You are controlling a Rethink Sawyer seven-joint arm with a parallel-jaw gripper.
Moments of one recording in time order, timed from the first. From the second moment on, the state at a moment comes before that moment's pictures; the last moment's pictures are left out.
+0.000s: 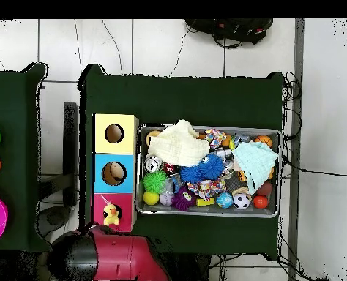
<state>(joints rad) 0.19 -0.99 -0.12 2.15 0.14 0.56 2.10</state>
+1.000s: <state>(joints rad) 0.20 -0.96 -0.12 2.15 0.14 0.53 2.10</state>
